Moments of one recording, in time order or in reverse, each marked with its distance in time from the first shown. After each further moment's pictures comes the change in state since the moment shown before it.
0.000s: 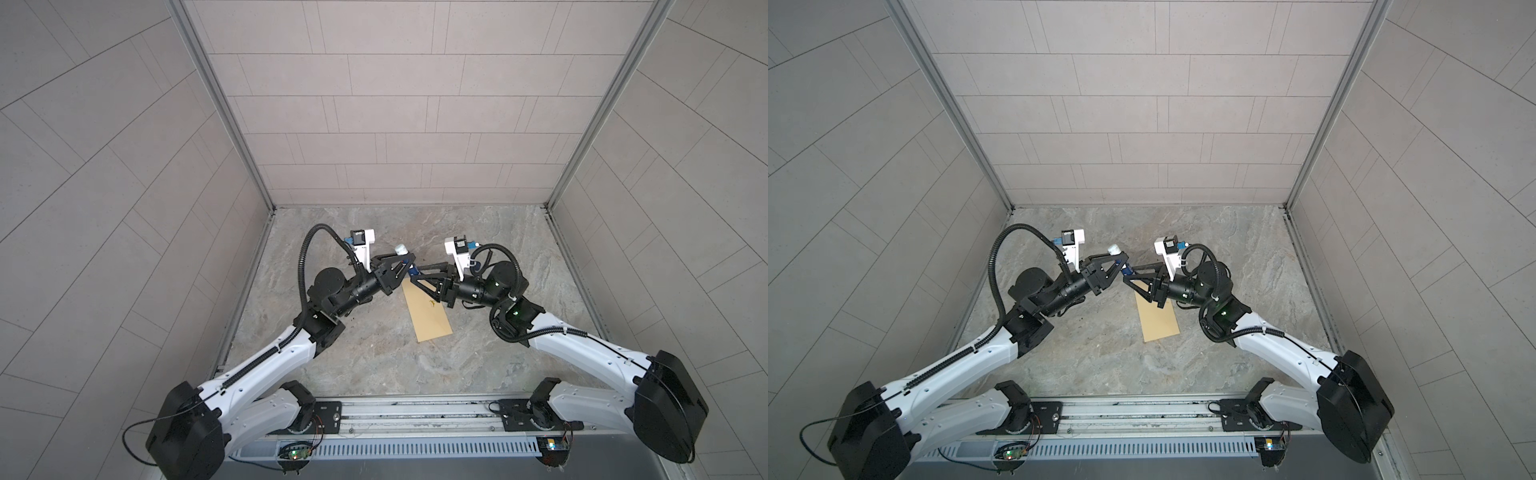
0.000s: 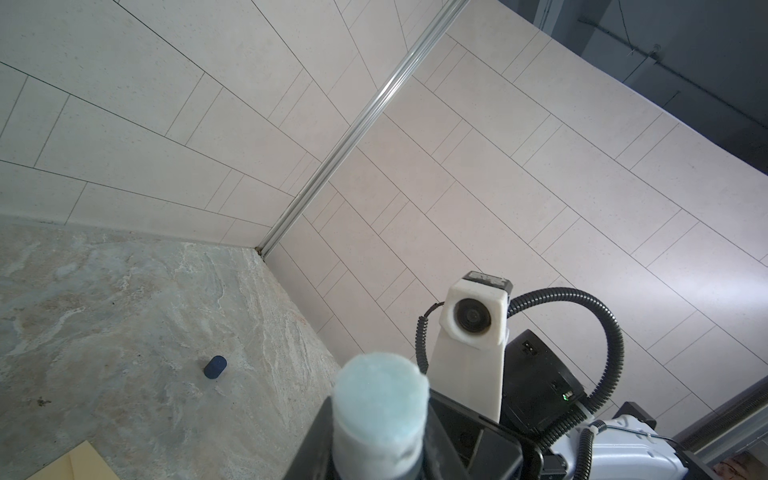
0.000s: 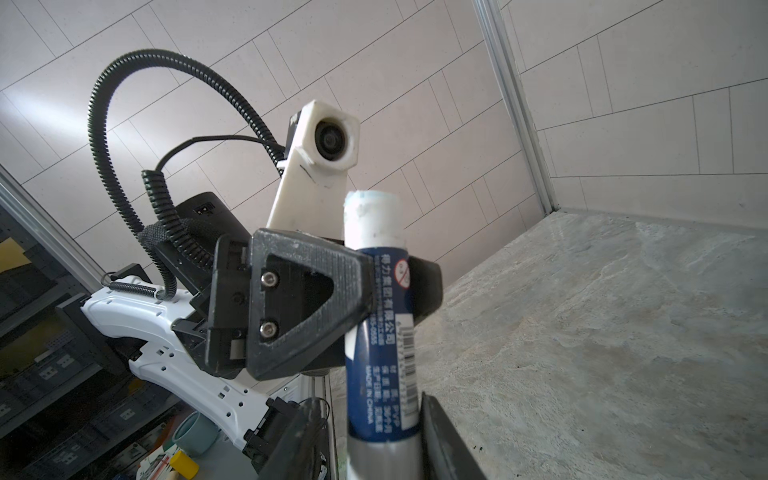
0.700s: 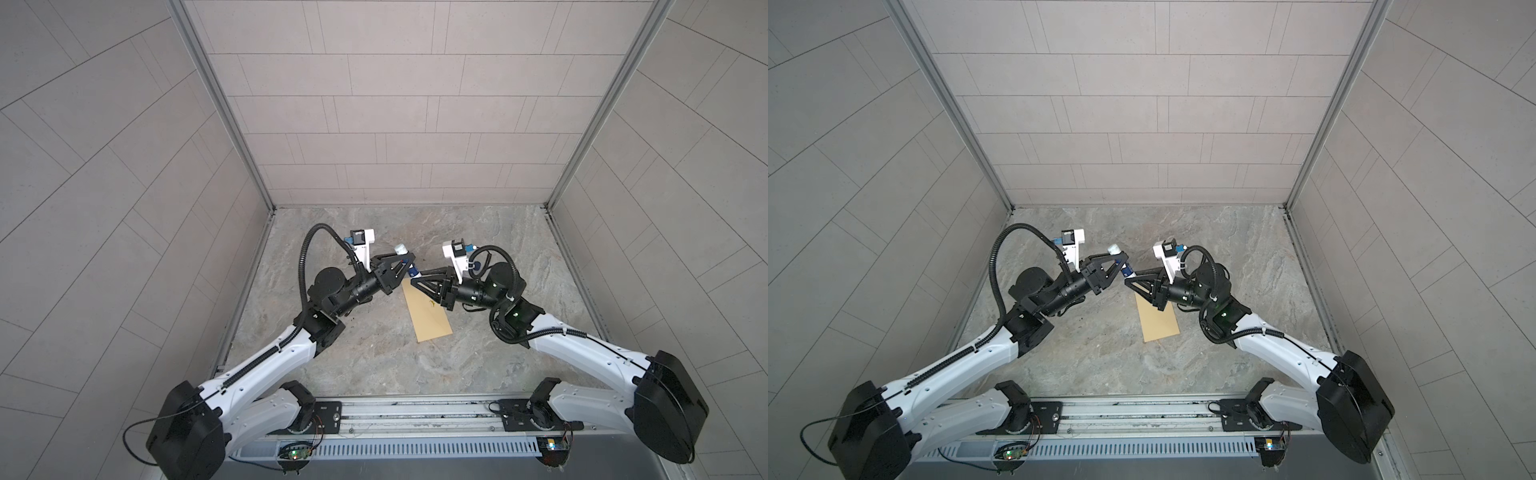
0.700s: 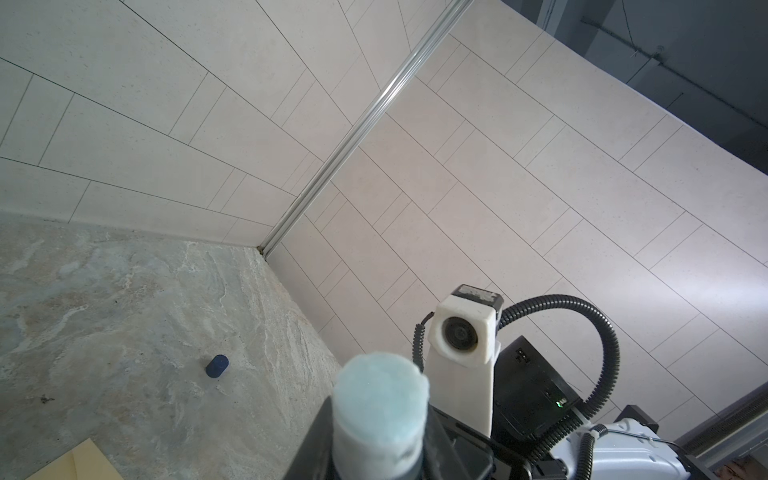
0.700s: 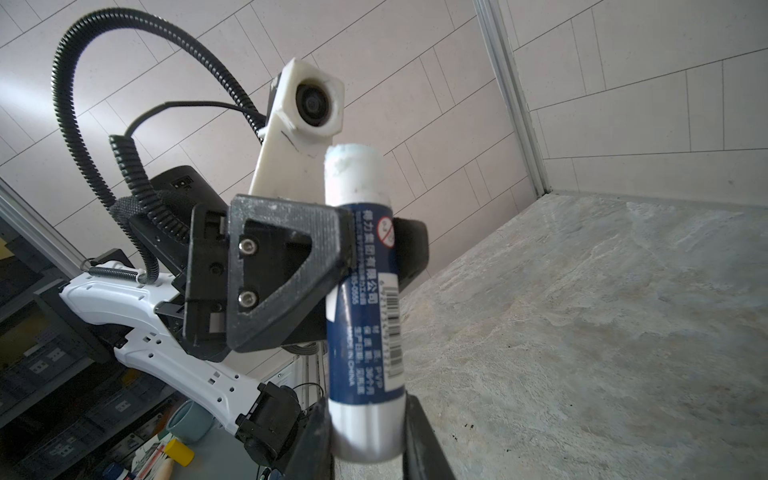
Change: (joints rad) left arm 0.000 0.005 0.000 0.000 -0.001 -0.004; right arm 0.000 -0.005 -0.017 -0.045 0.005 -0.027
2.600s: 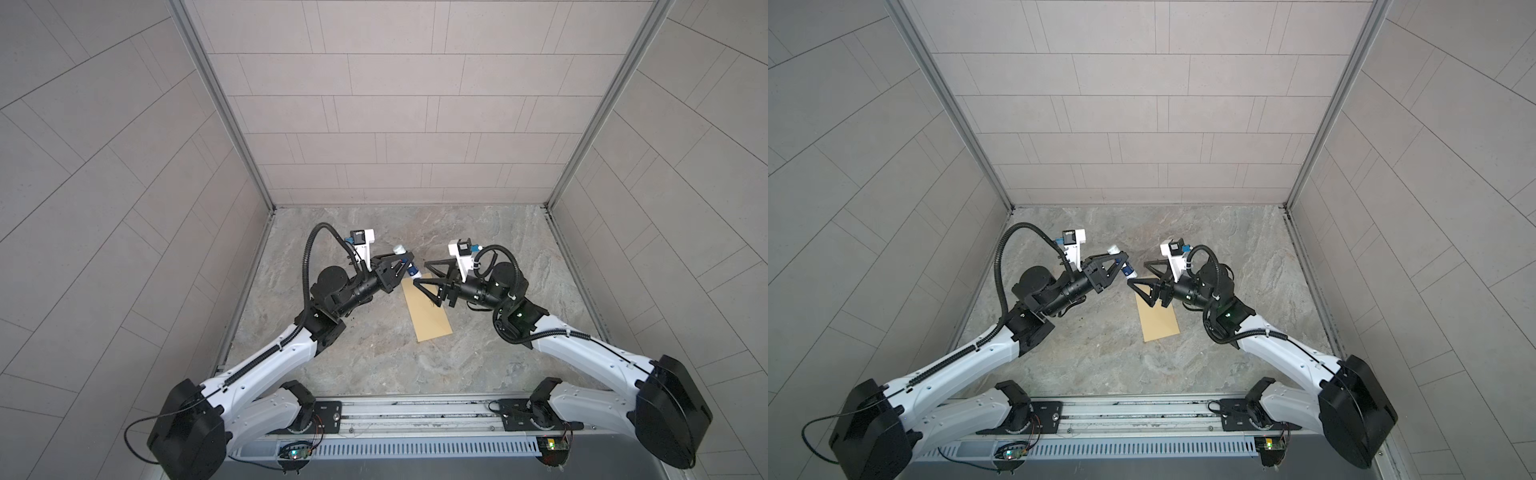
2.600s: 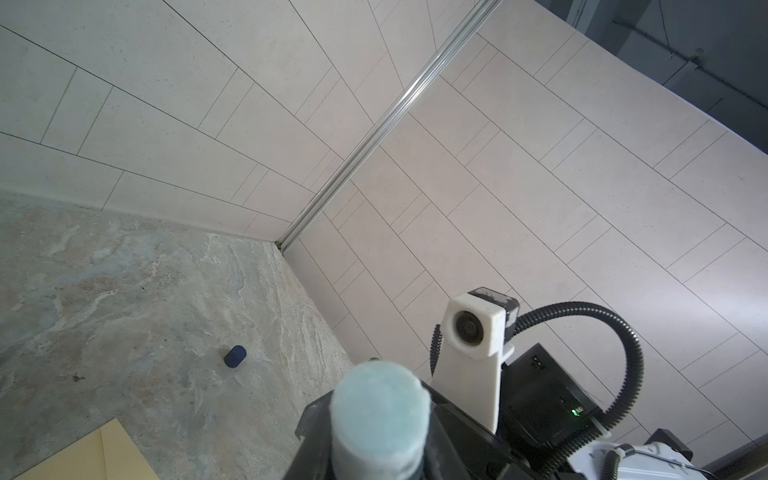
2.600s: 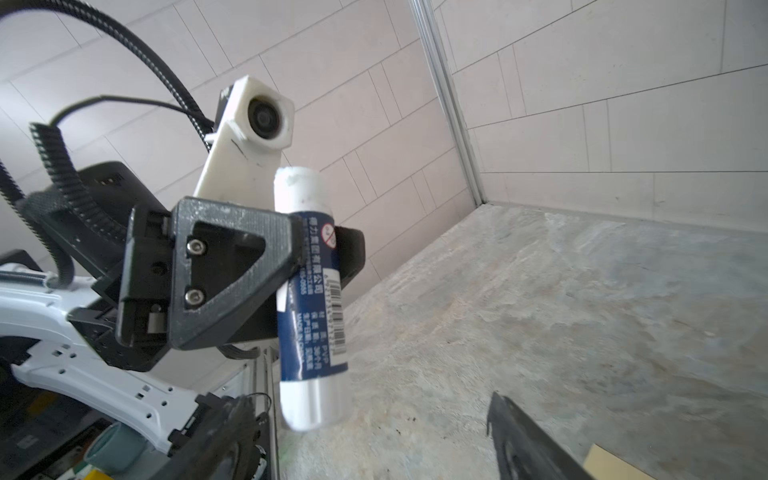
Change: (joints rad) left arm -0.001 0.007 0.000 -0.037 -0.042 -0.005; right arm -0.044 -0.008 -0.032 -0.001 0.080 -0.053
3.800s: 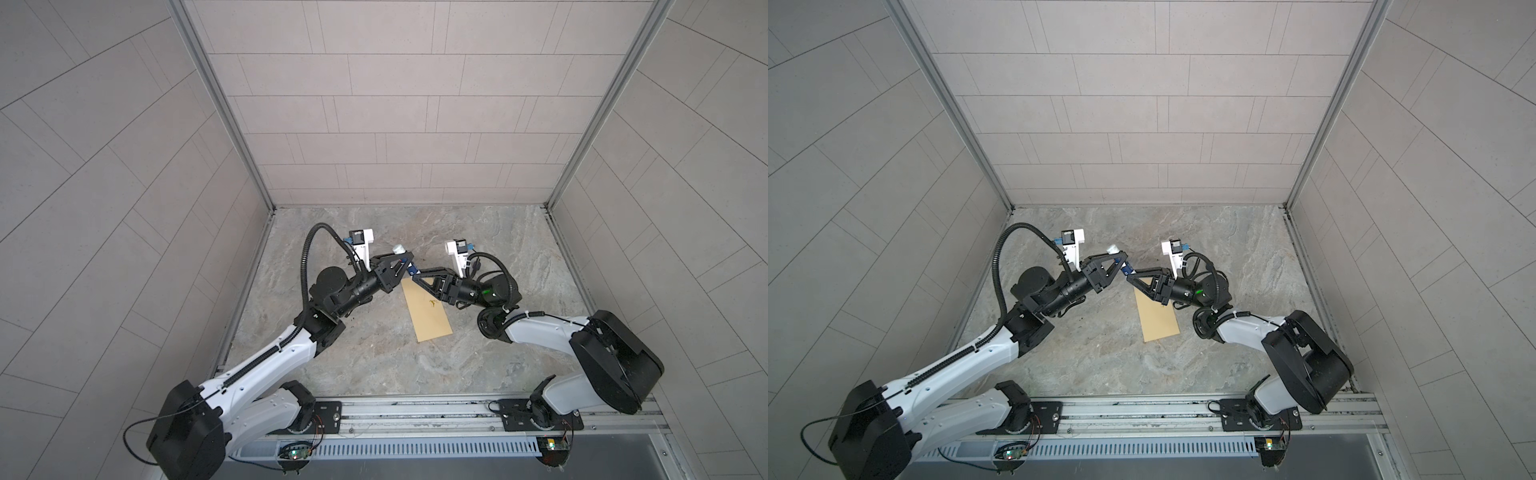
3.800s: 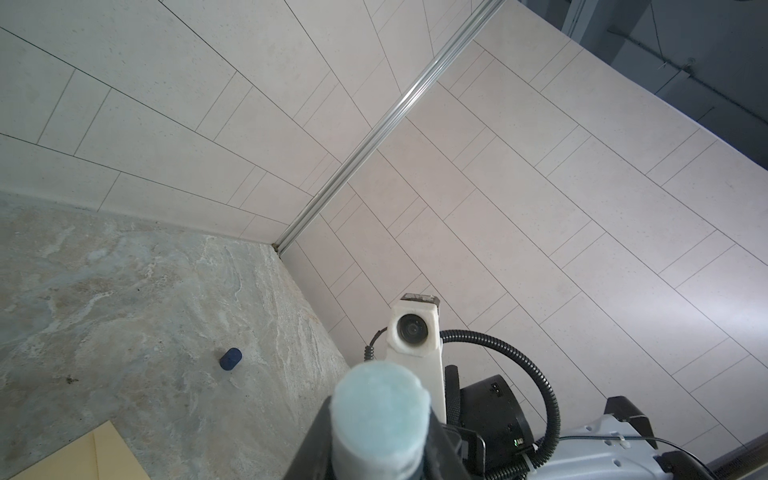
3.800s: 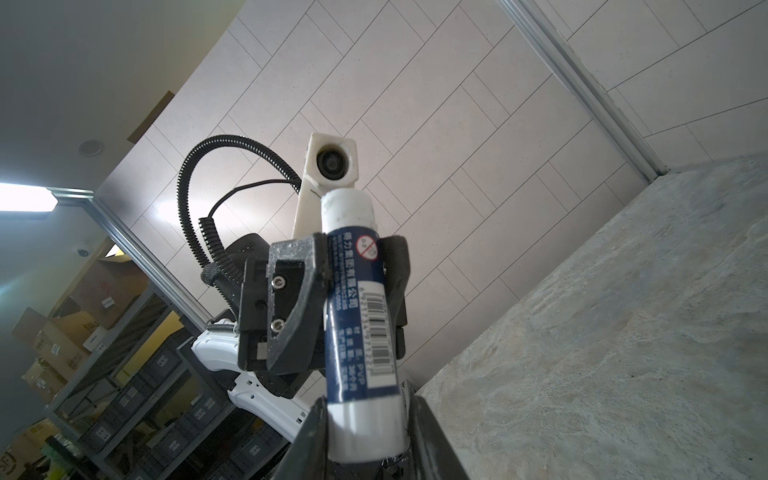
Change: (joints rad) left arm 0.000 -0.007 0.000 0.004 -0.005 -0.015; right arm -0.021 0.297 -0.081 0.744 -0.206 0.557
